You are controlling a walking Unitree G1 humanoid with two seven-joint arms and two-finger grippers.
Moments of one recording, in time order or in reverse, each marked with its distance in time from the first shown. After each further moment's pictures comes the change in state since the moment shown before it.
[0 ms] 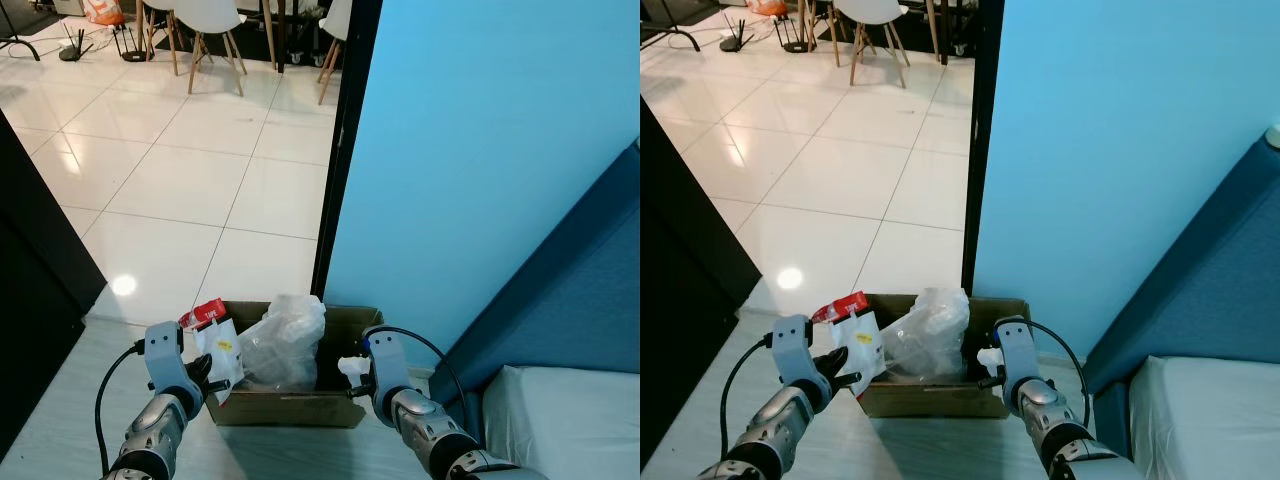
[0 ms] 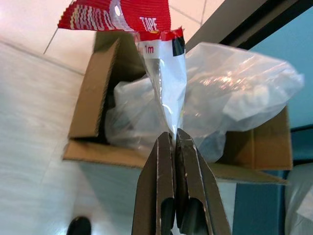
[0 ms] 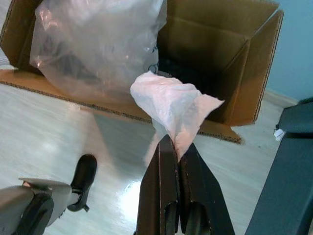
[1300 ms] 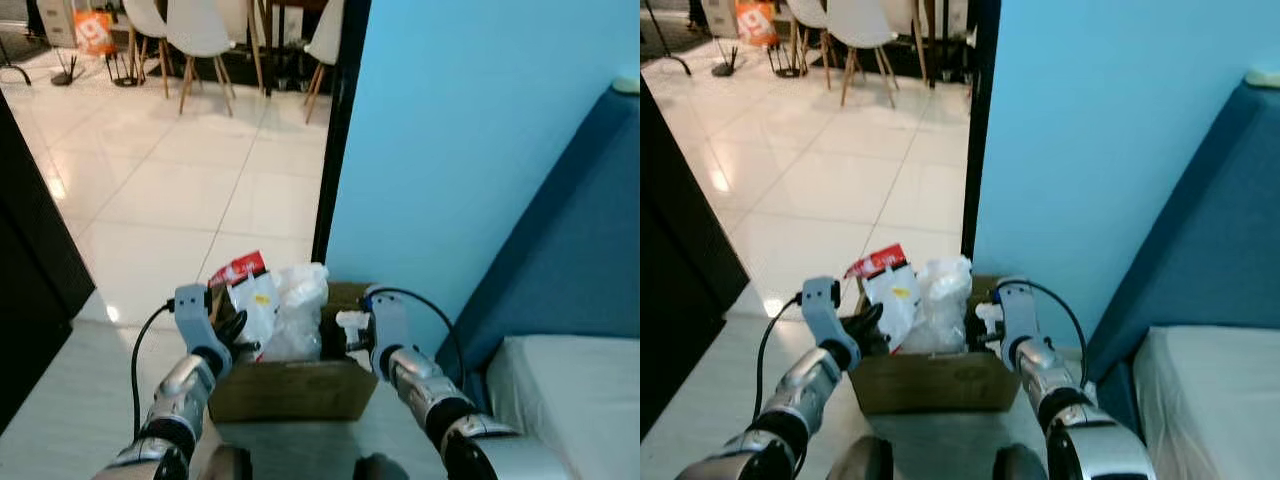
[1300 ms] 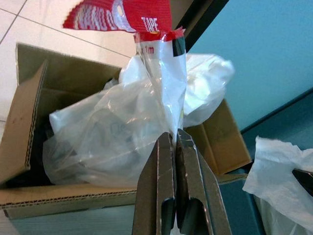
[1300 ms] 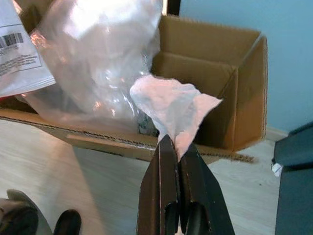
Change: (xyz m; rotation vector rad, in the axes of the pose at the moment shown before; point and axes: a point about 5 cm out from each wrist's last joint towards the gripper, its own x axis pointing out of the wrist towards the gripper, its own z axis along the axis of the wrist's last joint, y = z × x) left arm 0.019 -0.048 0.028 -0.014 -0.120 -0.221; right arm 0.002 -0.009 0.050 0.001 -0.143 -0.042
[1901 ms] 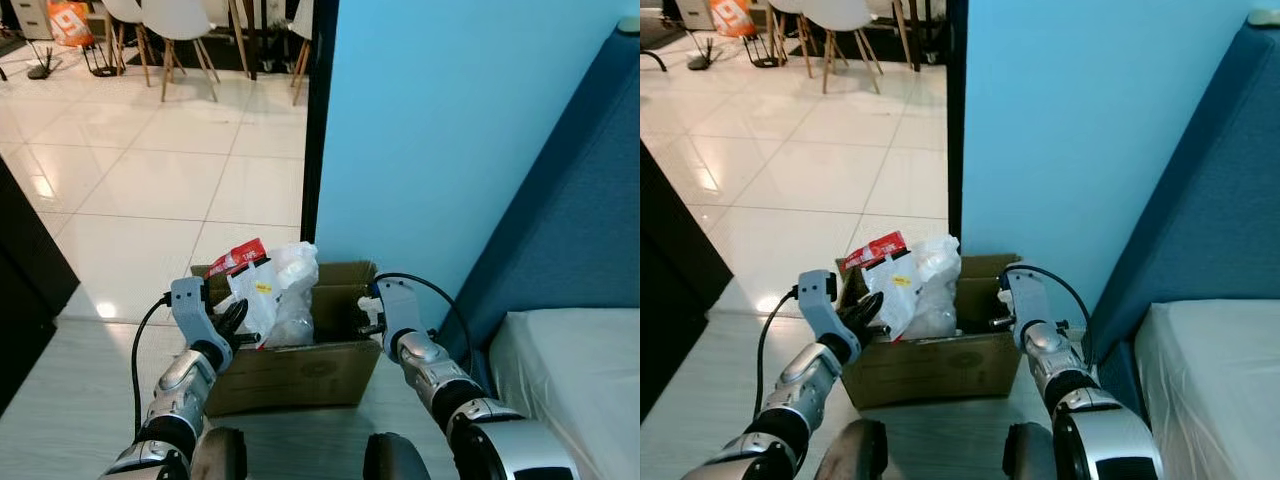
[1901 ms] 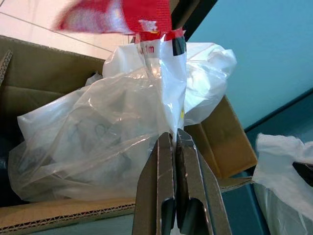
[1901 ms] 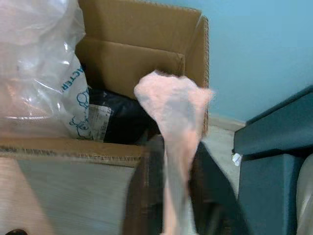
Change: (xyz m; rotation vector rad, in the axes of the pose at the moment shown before) left arm 0.000 -0.003 0.010 0.000 -0.067 -0.038; right arm 0.002 -0.017 0.024 -0.077 -0.015 -0.146
